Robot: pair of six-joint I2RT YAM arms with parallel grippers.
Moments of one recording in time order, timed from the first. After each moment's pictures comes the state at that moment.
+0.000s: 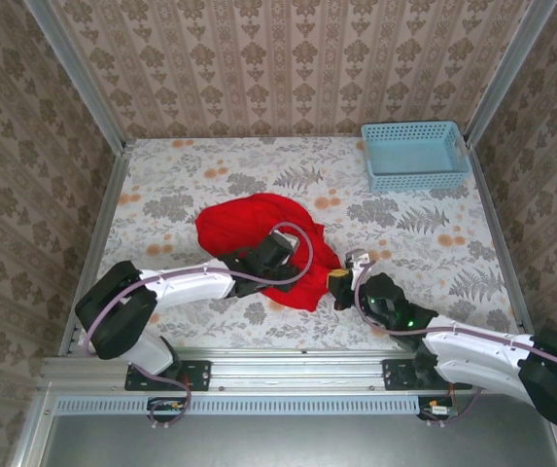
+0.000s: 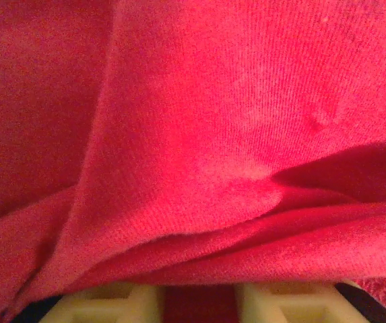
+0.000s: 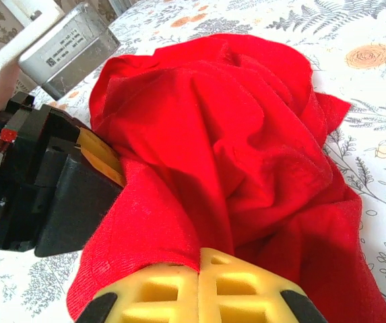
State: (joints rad) left arm -0.97 1.53 0.81 -0.19 -0.04 -0.47; right arm 0.82 0.93 0.16 0.41 0.17 0.43
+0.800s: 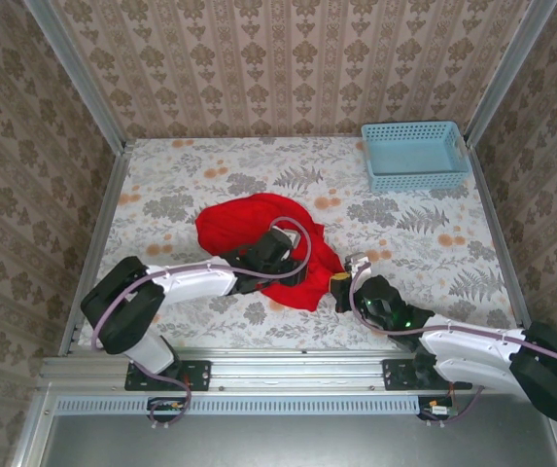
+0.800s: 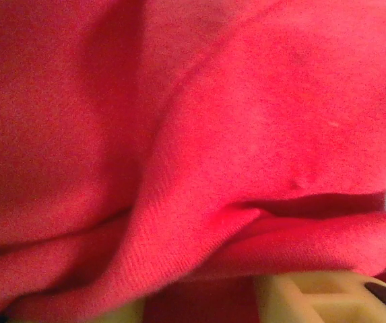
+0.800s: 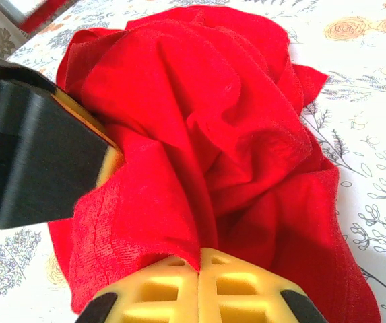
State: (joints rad) left arm -0.94 1.59 0.81 -0.08 0.03 -0.55; right arm 0.83 0.98 0.15 0.40 0.21 0.42
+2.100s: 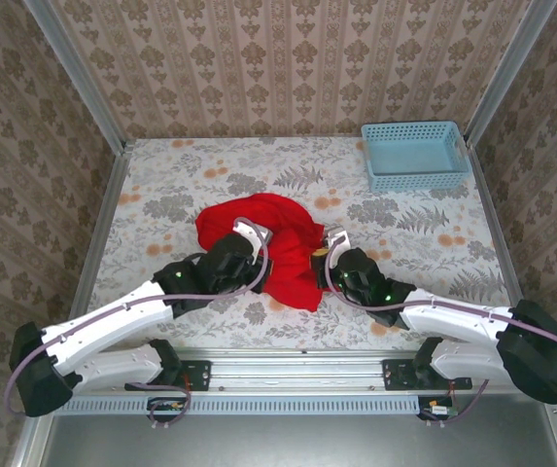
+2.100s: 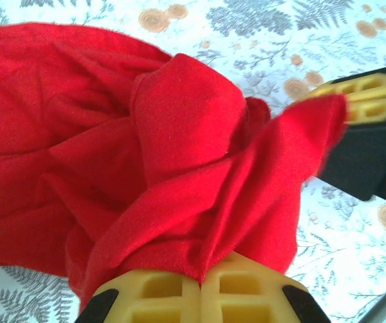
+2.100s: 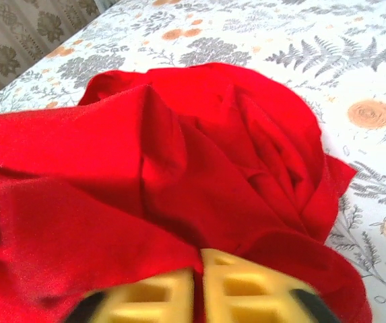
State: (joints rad) left arm -0.99 1.03 0.80 -0.48 -0.12 -0.42; right arm 0.83 1.16 0.47 0.25 0.23 0.33
